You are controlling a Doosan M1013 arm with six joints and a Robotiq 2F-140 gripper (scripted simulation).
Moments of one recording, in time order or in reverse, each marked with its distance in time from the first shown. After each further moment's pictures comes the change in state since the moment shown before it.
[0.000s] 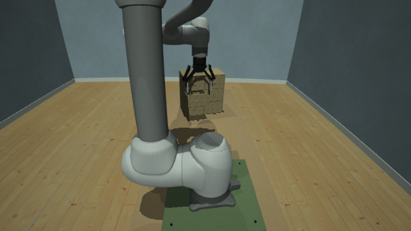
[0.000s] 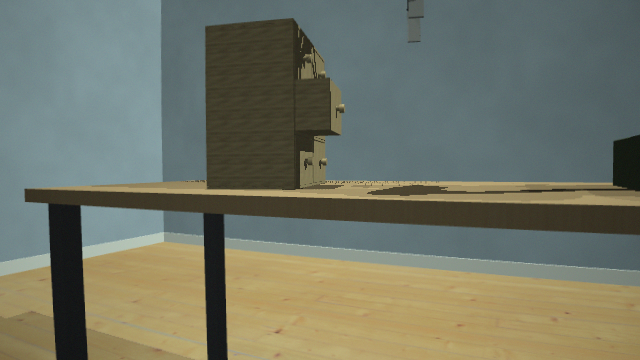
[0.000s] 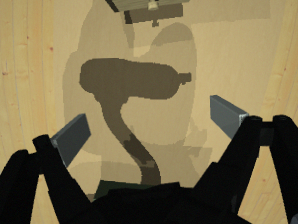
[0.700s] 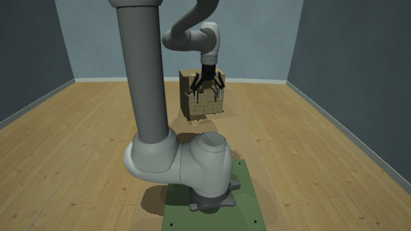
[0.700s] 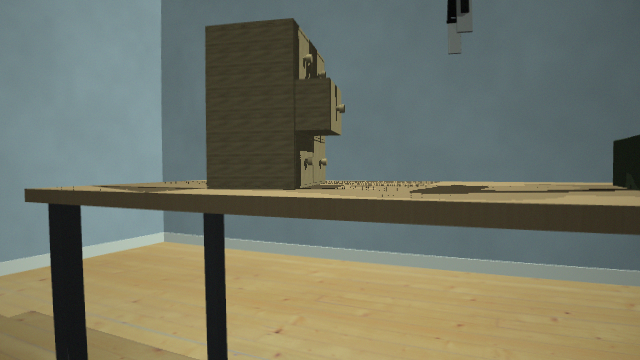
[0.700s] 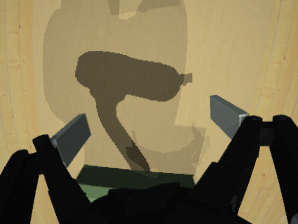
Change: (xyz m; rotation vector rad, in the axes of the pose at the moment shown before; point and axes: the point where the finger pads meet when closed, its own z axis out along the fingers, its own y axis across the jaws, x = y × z) arm -0.088 0.028 0.023 -0.001 -0.002 0.000
